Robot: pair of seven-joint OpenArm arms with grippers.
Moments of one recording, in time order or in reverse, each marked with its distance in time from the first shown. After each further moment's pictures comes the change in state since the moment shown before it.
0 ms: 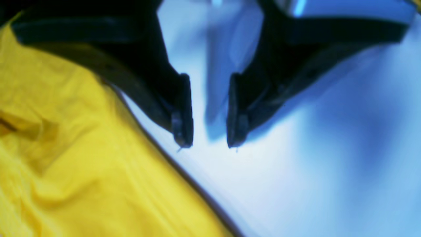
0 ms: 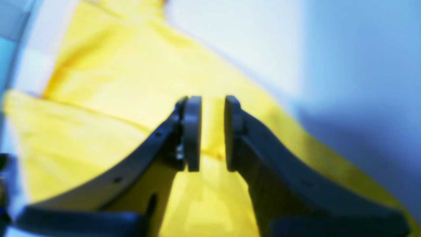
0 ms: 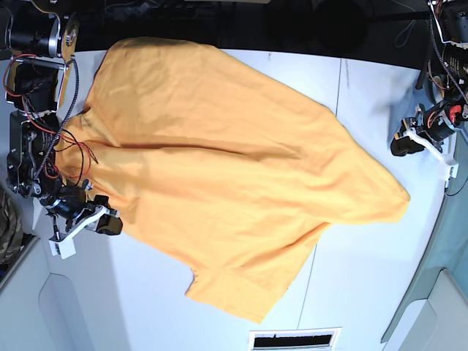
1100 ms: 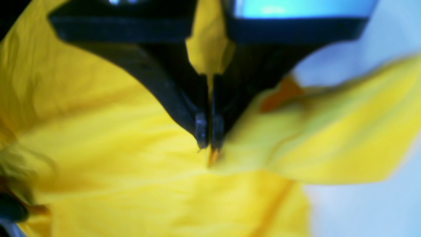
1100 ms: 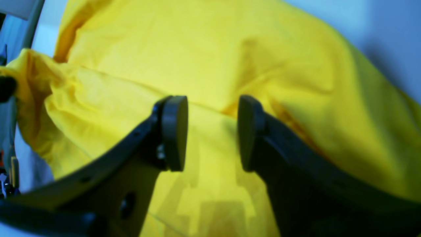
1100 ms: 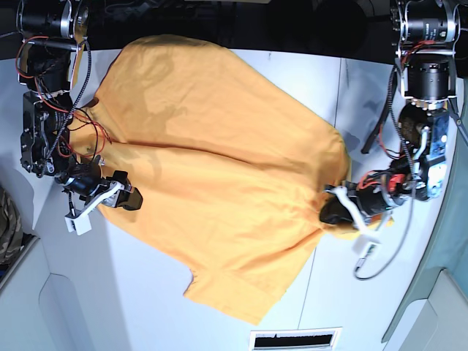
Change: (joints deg) left arm -16.1 8.5 22.8 6.4 10.4 -2.4 0.6; right arm -4.8 -2.4 -0.1 0.1 0.5 0.2 -1.2
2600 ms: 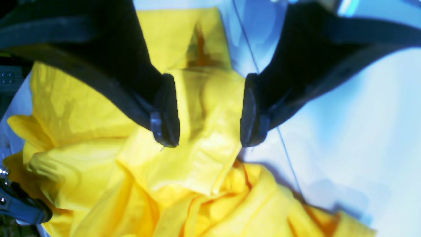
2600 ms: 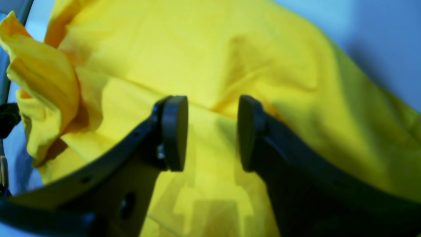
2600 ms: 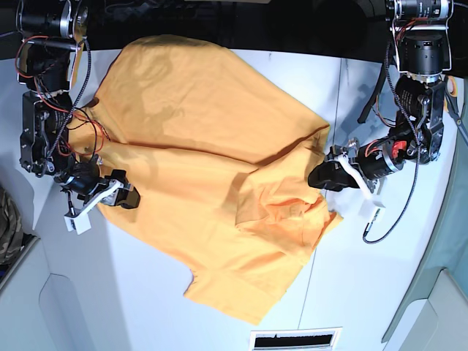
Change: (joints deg) left arm 6.9 -0.2 -8.6 -3.4 -9.1 -5.2 1.4; right arm -0.3 0.0 0.0 0.0 -2.5 0.0 0.8
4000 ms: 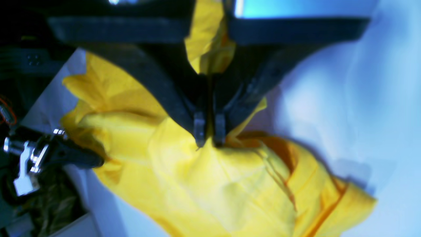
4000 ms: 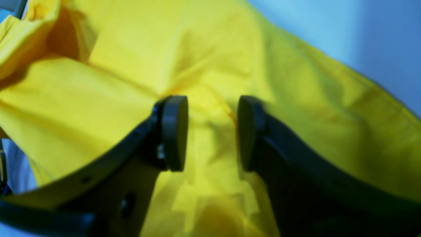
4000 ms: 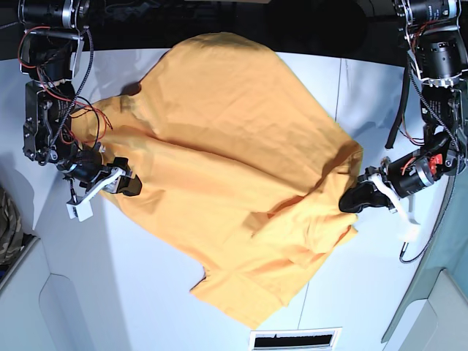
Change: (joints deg) left arm -0.5 -2.7 -8.4 6.7 -12.9 -0.4 11.8; right arm -2.4 -0.2 0.0 0.0 0.0 0.0 0.9
